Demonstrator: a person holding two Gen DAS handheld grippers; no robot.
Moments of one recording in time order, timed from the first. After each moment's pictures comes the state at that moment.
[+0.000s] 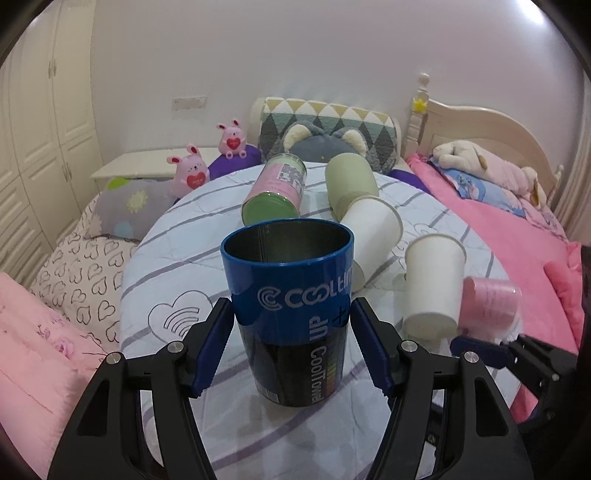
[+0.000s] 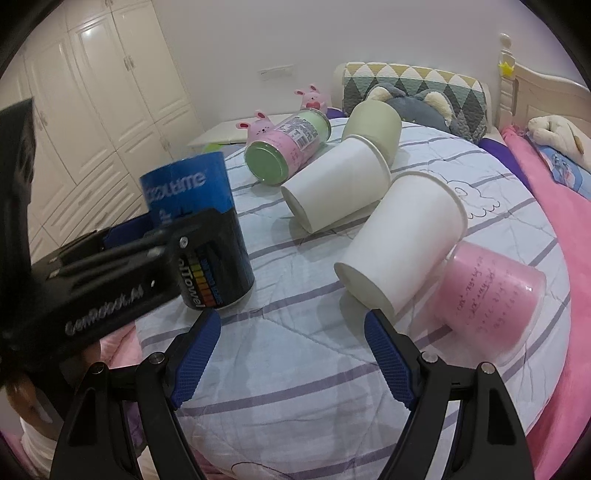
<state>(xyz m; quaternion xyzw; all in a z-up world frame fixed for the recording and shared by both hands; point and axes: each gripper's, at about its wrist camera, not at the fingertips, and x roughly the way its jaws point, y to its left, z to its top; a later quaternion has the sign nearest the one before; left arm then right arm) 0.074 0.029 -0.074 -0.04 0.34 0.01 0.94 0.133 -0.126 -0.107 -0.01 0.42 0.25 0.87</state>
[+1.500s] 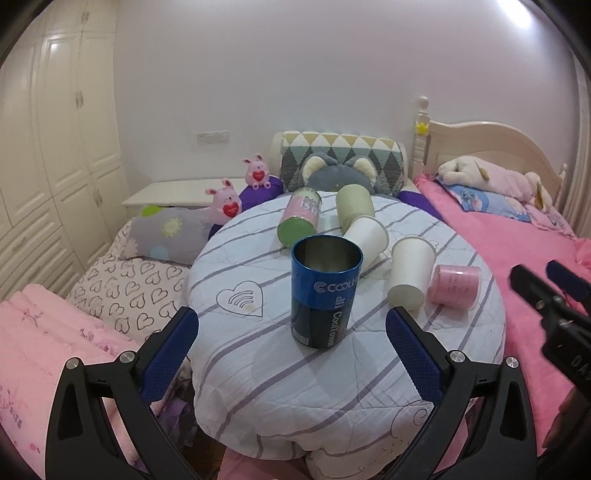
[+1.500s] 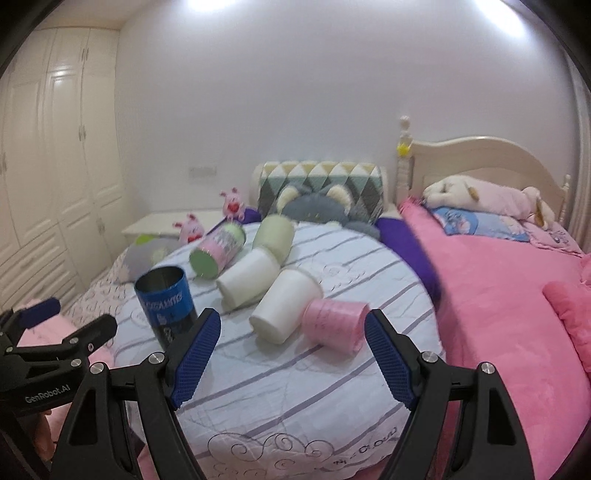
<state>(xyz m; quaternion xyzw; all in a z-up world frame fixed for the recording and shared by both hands) -0.028 0.028 -0.020 -0.01 0.29 0.05 0.95 0.033 -0.183 -0.028 0.00 0.24 0.08 0.97</state>
